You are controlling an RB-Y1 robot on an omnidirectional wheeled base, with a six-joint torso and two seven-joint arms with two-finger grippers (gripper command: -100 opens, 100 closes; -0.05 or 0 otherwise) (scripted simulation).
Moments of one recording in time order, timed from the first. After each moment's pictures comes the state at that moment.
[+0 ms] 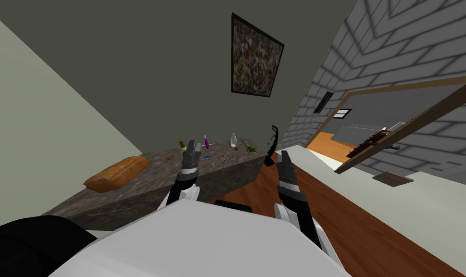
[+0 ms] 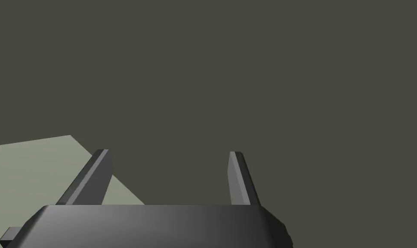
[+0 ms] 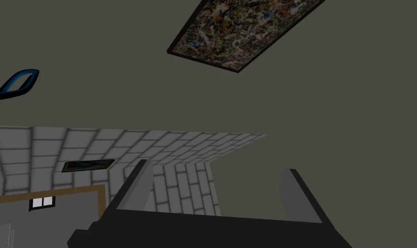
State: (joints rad) left arm 0.52 0.01 -0.06 -2.25 -0.03 -0.62 -0.17; right arm 0.55 0.01 0.00 -2.24 0.11 -0.45 0.17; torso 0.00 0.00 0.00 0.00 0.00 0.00
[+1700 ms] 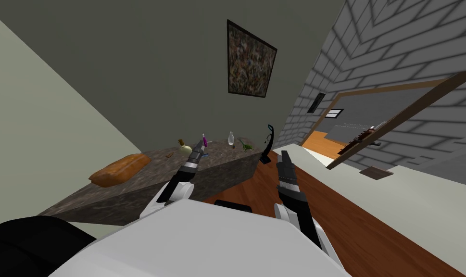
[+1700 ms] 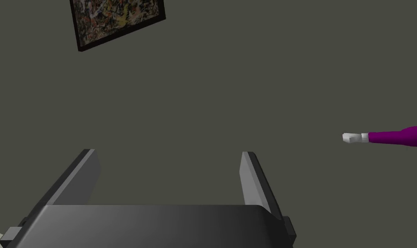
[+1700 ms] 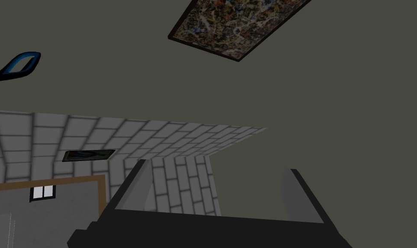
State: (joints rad) left arm 0.46 0.21 -0.01 -2.27 0.11 -0.22 -0.29; right arm 0.55 0.01 0.00 -2.24 0.11 -0.45 0.17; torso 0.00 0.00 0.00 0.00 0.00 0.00
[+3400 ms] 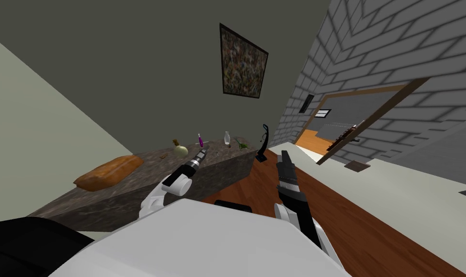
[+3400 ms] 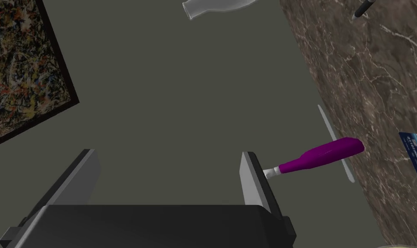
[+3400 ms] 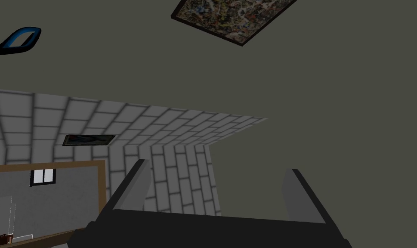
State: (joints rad) left arm 0.38 0.35 0.02 -2.24 0.24 0.24 -0.39; right arm 0.55 0.01 0.00 -2.24 0.11 -0.45 0.17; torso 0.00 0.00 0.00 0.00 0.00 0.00
